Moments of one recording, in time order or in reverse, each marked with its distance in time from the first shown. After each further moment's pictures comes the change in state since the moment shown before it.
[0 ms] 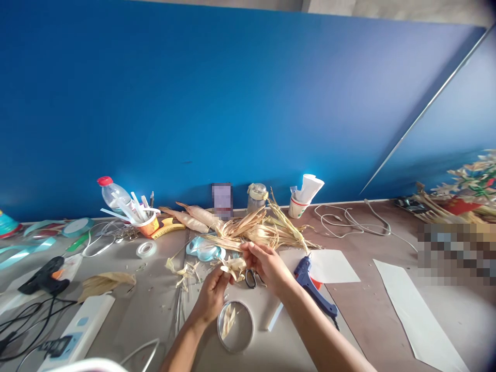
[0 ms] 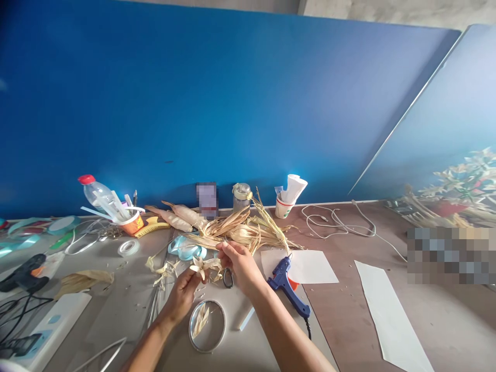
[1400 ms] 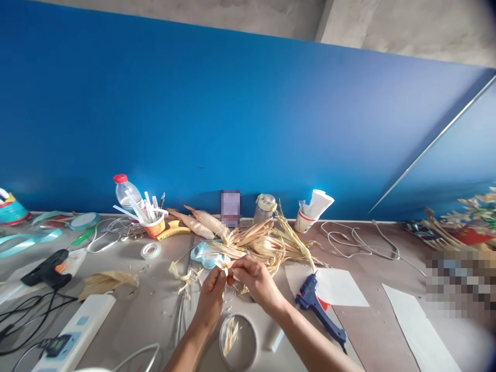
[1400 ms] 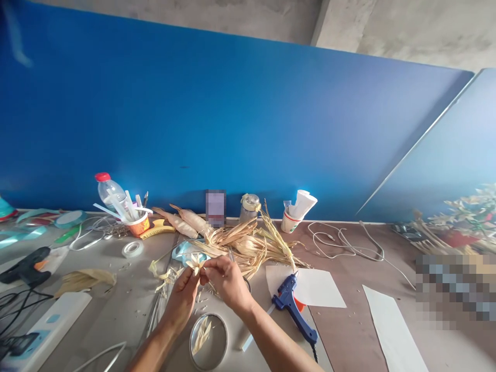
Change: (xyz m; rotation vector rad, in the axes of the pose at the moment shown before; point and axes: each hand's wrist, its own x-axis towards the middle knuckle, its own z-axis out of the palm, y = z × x) left_hand 0.004 -0.002 0.001 -0.219 0.259 -0.083; right_hand 0.003 0.009 0.032 -0.552 -0.149 -0.198
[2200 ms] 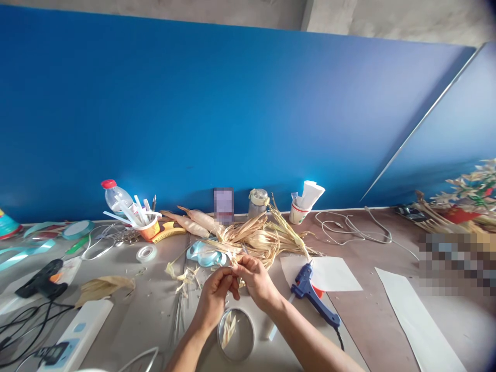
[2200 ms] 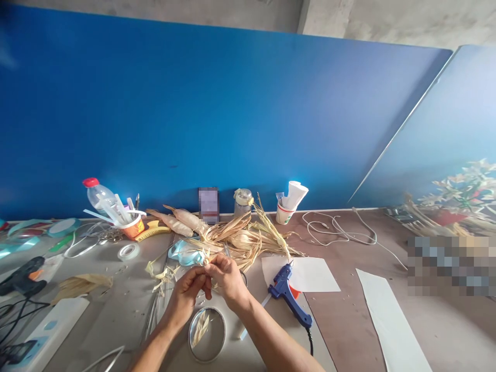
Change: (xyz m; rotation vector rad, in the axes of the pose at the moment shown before) left_hand -0.003 0.007 0.008 0.004 -0.235 0.017; right_hand -0.005 0.024 0.007 0.567 -0.063 0.062
